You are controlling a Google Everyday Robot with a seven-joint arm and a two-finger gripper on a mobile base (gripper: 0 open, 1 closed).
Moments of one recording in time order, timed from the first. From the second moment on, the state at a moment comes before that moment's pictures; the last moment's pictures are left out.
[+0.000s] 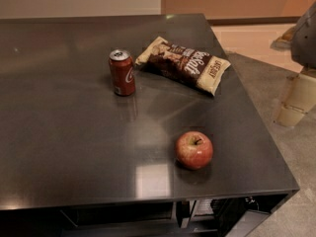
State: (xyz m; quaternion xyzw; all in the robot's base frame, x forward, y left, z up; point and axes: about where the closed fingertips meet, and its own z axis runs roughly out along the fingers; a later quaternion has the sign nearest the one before) arm 0.438 -0.216 0.979 -0.60 0.78 -0.04 0.16
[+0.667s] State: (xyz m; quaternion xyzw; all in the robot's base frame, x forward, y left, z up) arm 0.437 -0.201 0.973 -0.62 0.77 -0.02 0.16
